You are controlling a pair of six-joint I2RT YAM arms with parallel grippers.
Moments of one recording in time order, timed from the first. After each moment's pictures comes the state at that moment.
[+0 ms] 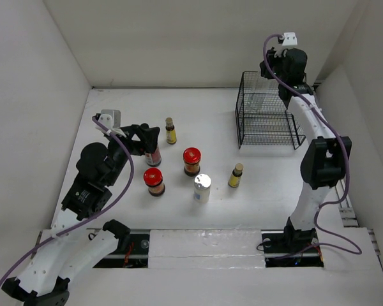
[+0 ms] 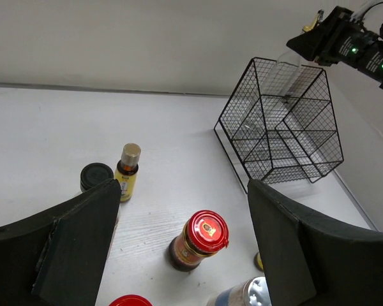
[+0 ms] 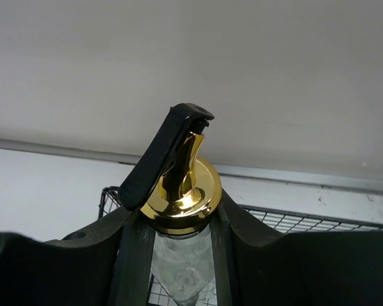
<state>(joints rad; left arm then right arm) -0.52 0.66 0.92 -0.25 -0.15 -0.35 0.07 1.93 1.81 0.02 -0.12 0.07</state>
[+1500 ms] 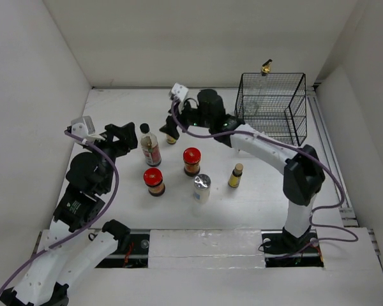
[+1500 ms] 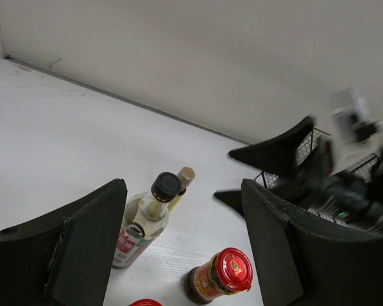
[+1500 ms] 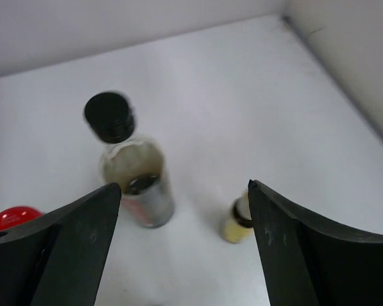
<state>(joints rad) -0.52 0.59 0.92 -0.30 -0.48 -0.45 0.72 1.82 1.59 0.09 -0.41 -0.12</state>
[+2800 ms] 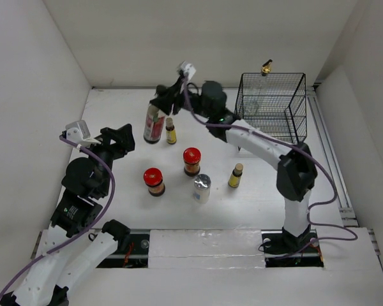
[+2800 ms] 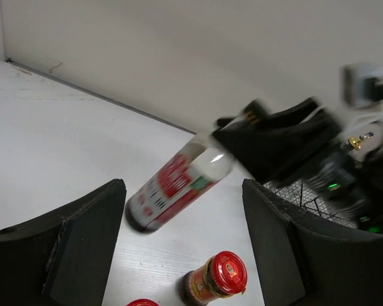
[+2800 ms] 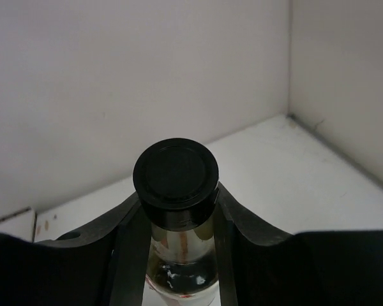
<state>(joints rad) -0.52 0.54 0.91 -0.30 -0.51 -0.47 0.78 1.99 1.71 0.41 -0.40 0.21</state>
